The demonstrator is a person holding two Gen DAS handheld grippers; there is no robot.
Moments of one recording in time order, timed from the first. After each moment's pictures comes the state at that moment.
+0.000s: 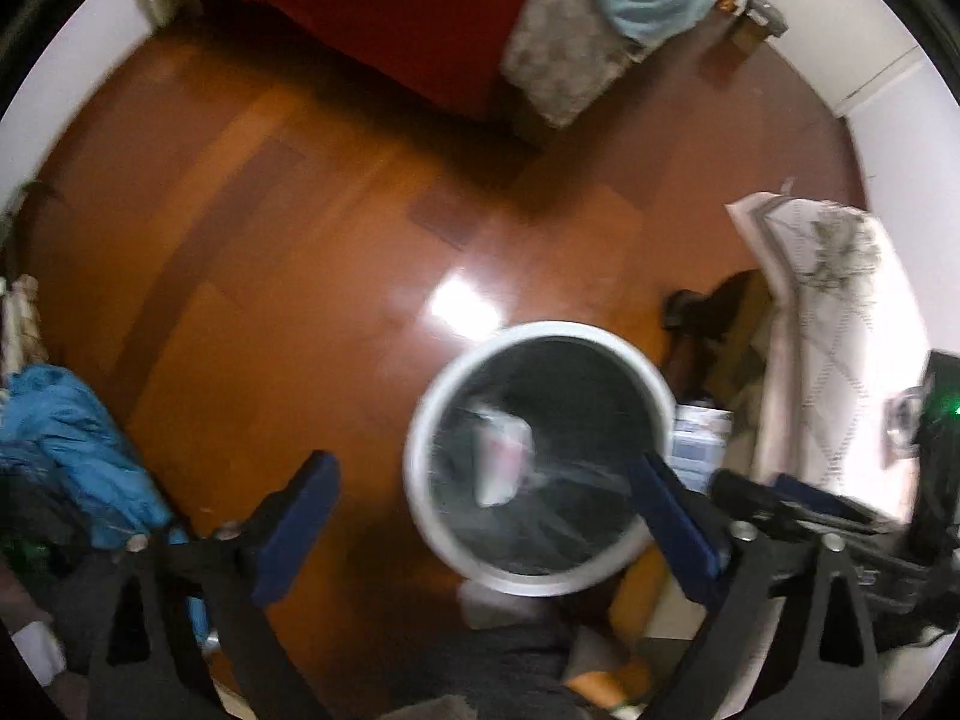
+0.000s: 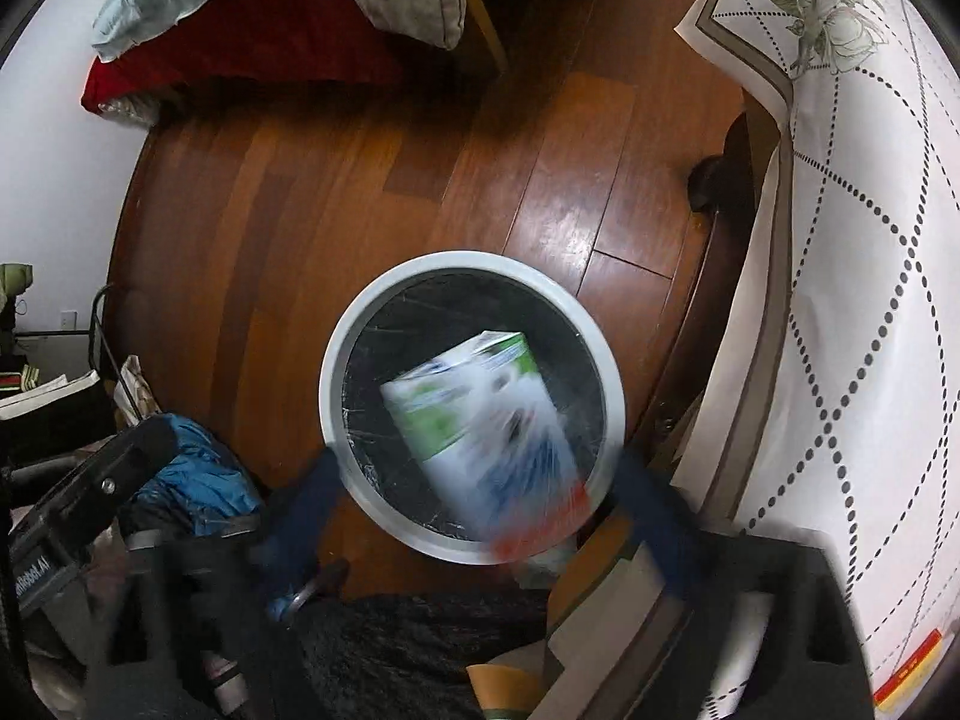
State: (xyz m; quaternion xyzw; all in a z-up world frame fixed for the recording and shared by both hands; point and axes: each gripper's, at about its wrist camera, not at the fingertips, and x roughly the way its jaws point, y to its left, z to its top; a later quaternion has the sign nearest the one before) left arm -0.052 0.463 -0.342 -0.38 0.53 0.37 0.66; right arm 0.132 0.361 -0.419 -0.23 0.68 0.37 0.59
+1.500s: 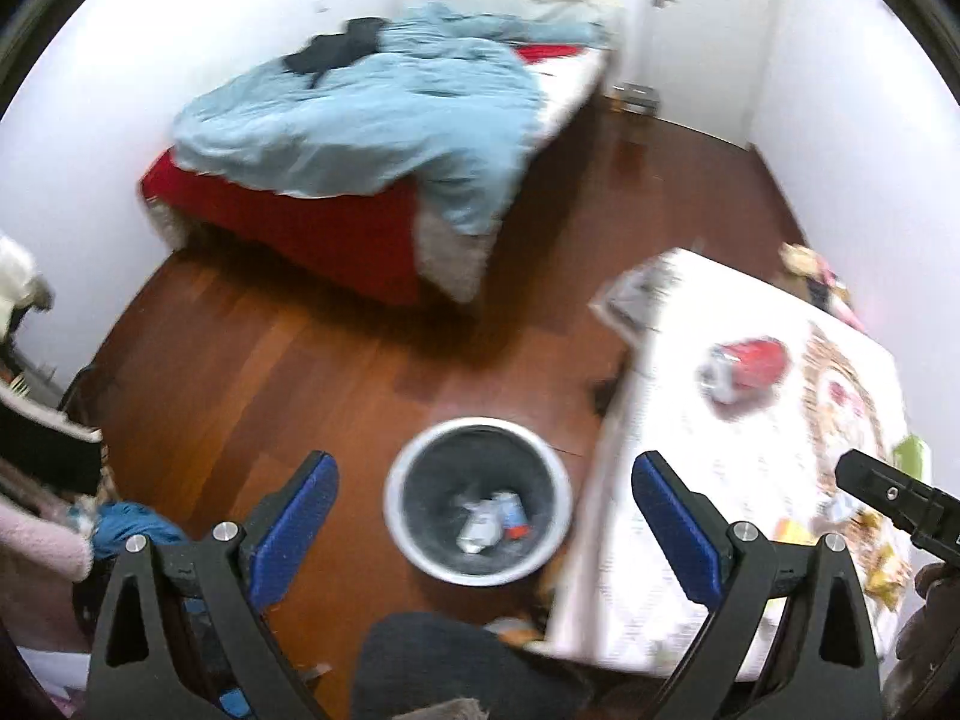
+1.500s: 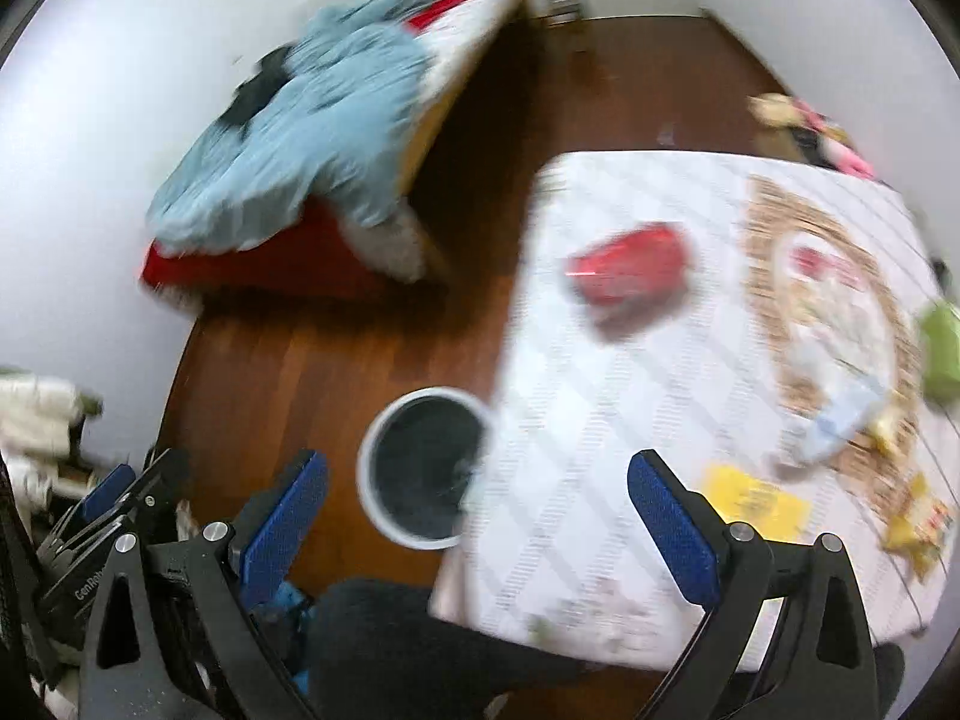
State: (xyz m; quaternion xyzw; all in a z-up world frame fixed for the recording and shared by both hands) left arm -0.006 0.265 -0.143 -0.19 0.43 0.38 0.80; right arm 0.152 0.093 -0.152 -0.05 0.54 0.36 0.76
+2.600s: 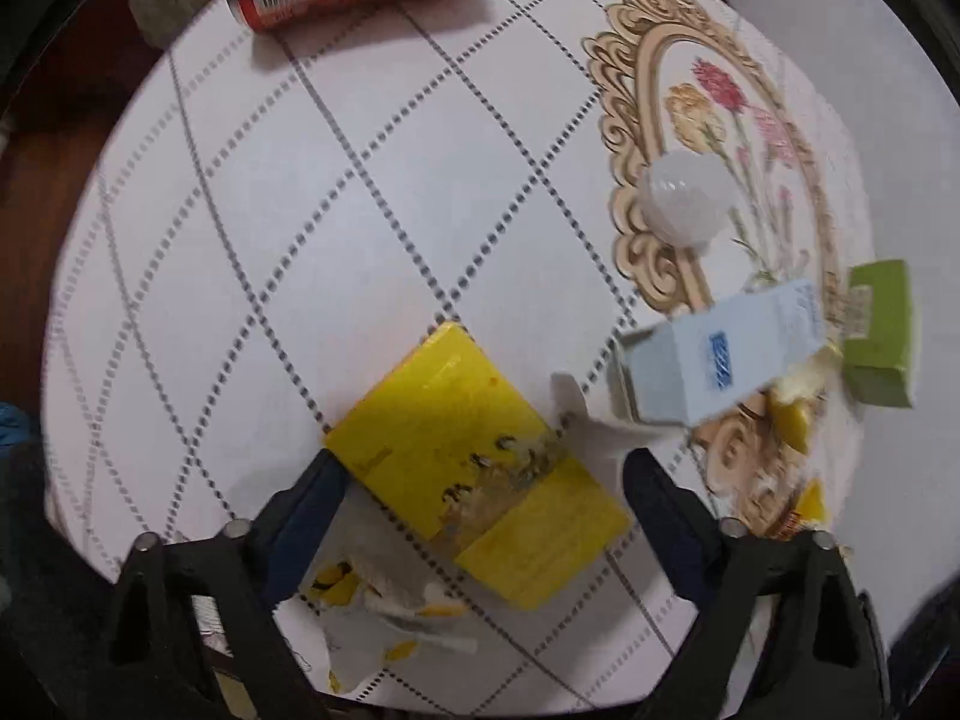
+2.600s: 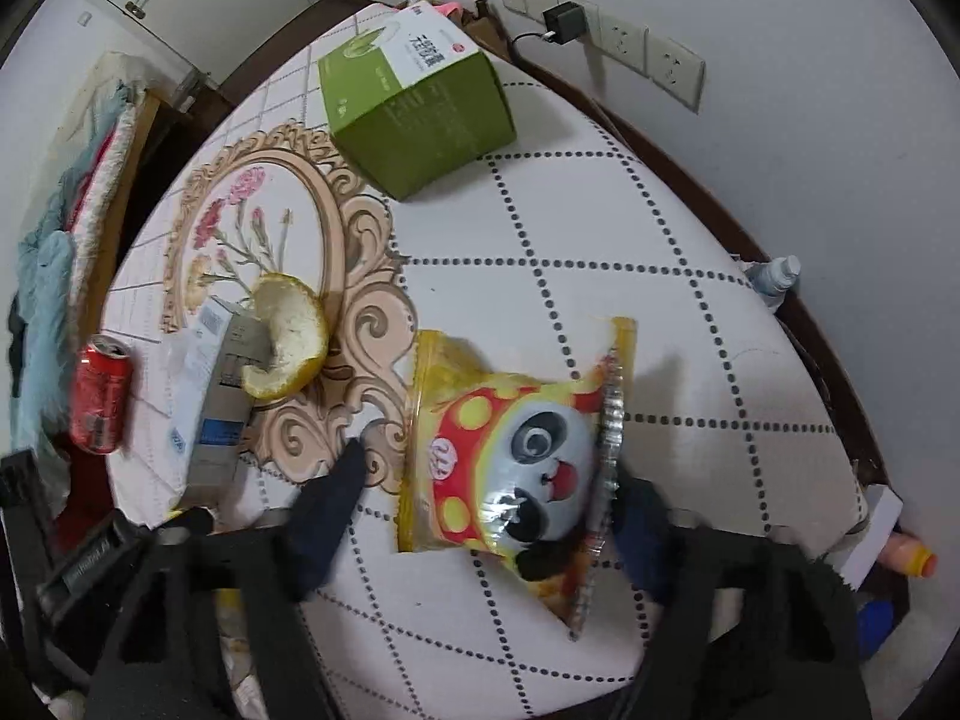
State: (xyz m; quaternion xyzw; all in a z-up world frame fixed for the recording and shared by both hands) left arm 0.255 0.070 -0.354 -0.32 0.62 0.23 0.68; right arm 0.296 -0.222 -0.324 0.12 0.61 0.04 0.78
